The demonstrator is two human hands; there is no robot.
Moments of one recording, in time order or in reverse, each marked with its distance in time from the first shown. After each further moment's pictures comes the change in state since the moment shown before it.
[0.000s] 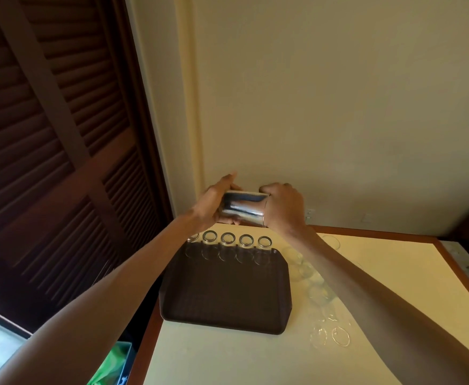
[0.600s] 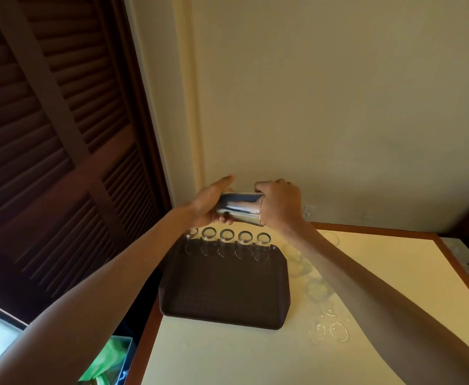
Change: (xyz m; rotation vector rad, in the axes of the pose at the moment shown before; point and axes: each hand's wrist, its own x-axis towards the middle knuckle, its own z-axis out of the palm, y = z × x) left_hand 0.004 0.001 -0.003 0.034 -0.076 -0.169; right_hand -0.003 0.003 -0.002 -0.096 0.075 -0.129
